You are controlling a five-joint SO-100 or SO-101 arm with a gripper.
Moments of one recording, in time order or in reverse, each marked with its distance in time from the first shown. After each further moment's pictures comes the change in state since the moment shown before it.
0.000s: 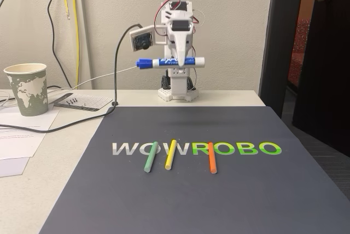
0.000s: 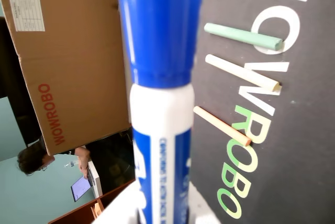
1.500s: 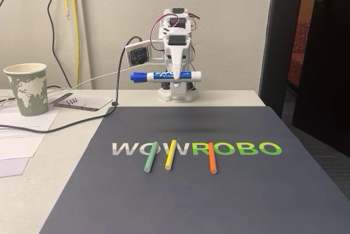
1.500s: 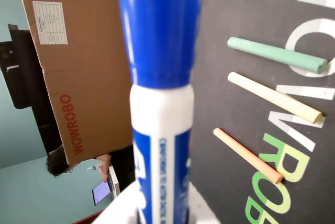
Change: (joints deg) arm 2.2 -7.6 9.2 -23.3 0.5
